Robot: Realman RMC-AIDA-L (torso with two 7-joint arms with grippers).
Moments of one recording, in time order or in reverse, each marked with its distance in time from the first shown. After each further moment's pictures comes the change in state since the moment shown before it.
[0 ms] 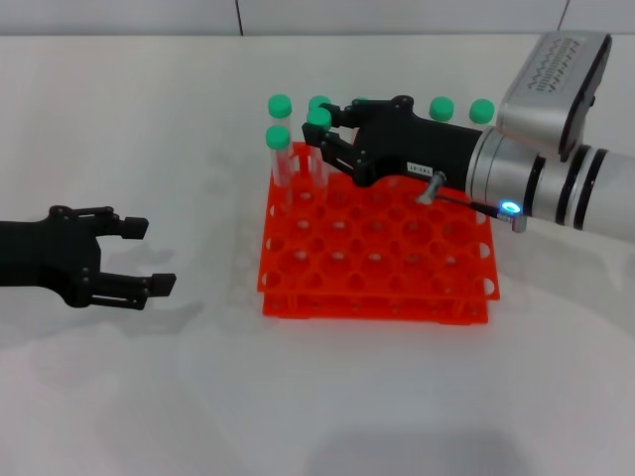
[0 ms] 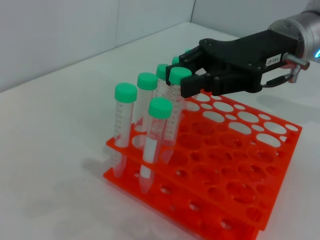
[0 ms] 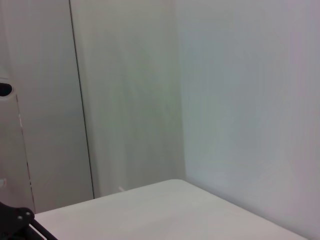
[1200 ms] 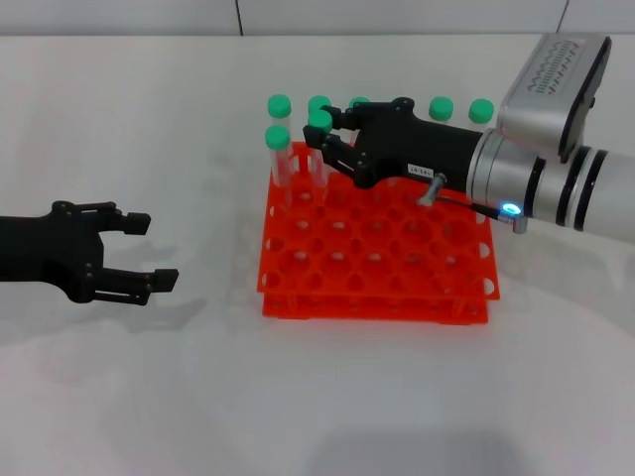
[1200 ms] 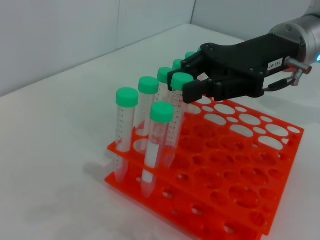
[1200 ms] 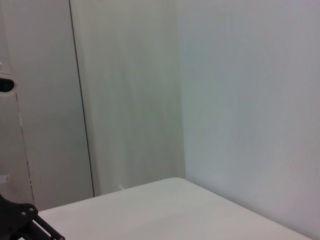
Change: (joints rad) left arm -0.008 -0.002 0.000 -0.001 0.001 -0.006 0.000; right arm 0.001 0.000 -0.002 0.004 0.000 0.000 -0.001
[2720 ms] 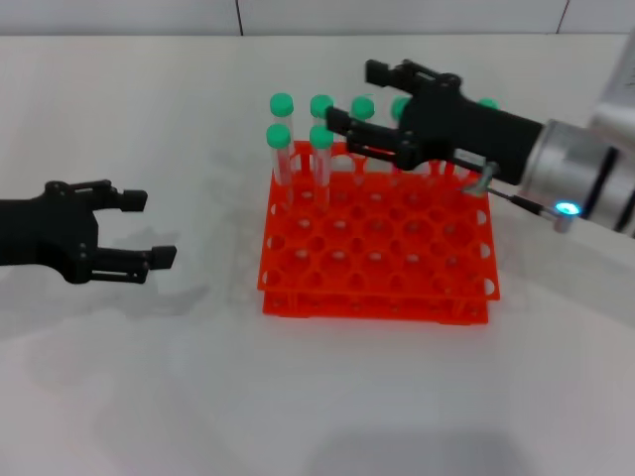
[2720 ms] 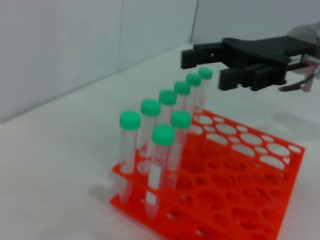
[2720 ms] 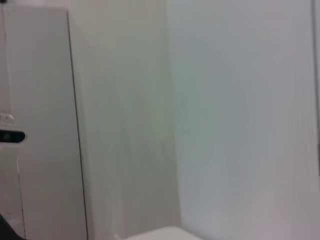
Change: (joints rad) left arm -0.001 0.006 -0.032 -0.016 -0.054 0.006 0.036; right arm -0.150 -0.033 0.083 -0.144 -0.020 -0.108 -0.013
